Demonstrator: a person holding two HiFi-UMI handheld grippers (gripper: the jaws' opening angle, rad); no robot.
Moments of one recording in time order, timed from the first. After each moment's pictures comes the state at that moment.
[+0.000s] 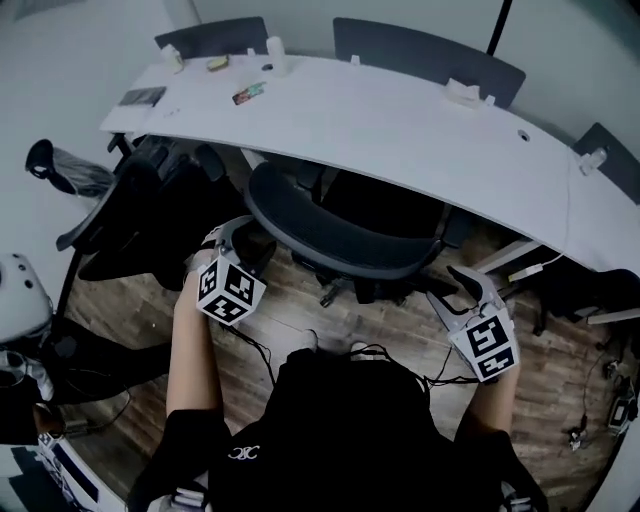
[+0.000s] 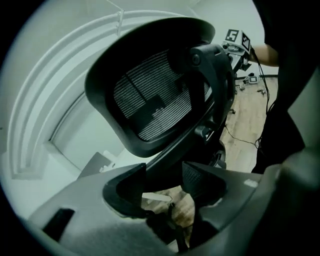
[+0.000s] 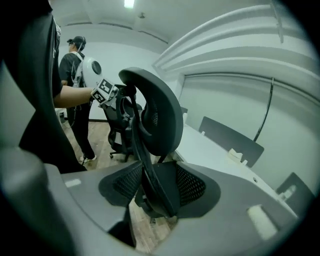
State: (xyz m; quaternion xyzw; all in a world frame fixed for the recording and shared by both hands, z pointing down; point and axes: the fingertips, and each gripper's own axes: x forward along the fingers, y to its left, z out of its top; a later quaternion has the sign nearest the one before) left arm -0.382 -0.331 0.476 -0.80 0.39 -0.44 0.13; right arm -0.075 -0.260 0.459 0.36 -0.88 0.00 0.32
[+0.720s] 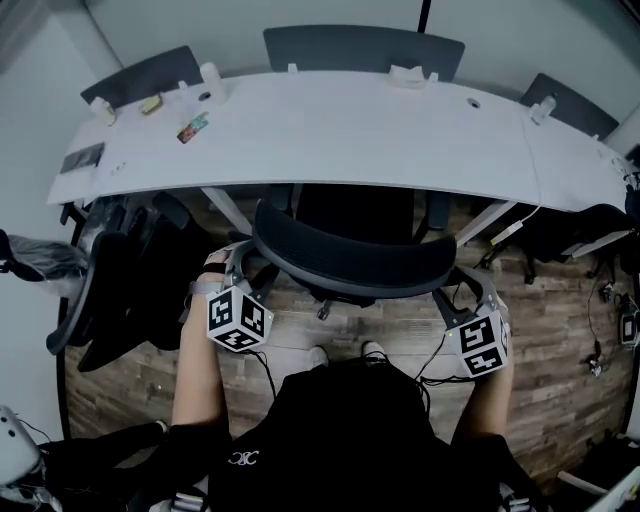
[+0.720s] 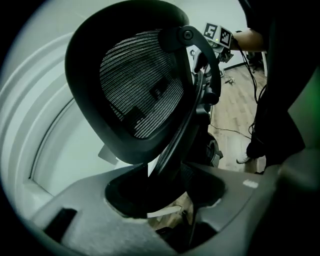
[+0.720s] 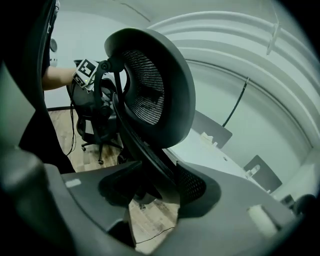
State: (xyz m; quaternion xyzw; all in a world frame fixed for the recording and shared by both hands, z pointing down) left arm -0.389 -0.377 0.496 -0.82 0.24 -0.45 0.24; right arm -0.092 -0.264 0.482 0.52 -0.76 0.03 0.38
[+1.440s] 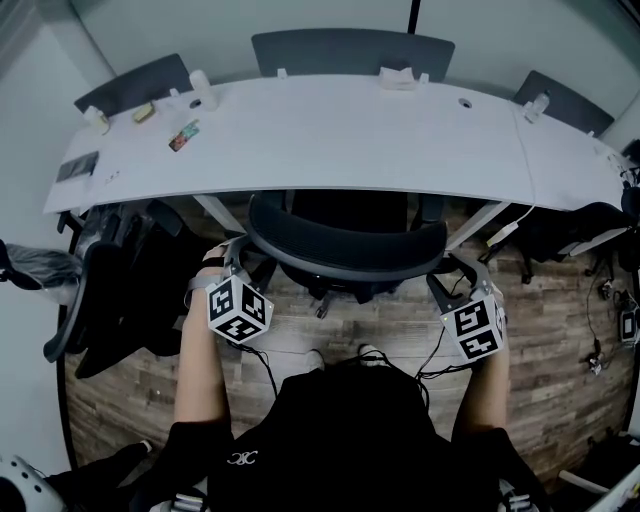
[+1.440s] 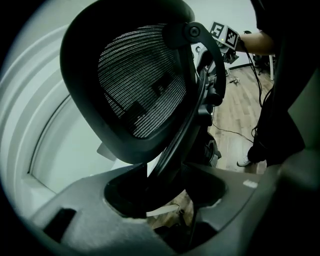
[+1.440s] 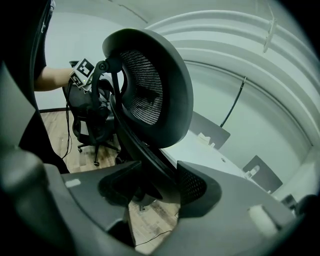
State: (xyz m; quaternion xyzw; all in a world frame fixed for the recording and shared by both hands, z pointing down) left arm -0.361 -0.401 0.496 -0.82 0.26 -0.47 0.21; right arm -0.060 -0.295 0.480 0.53 -0.76 0.02 0.38
